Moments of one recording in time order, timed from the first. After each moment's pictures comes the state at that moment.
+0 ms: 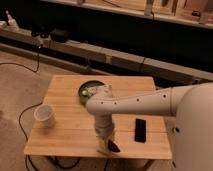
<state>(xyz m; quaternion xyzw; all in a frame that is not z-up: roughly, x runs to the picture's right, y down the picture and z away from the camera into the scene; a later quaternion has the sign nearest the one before) 0.012 0.278 0.731 -0.21 -0.43 -0.82 0.30</state>
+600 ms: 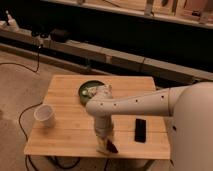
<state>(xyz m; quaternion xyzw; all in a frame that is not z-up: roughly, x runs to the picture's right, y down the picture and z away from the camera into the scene) 0.014 0.281 0.739 -0.22 -0.43 -0.82 0.31</state>
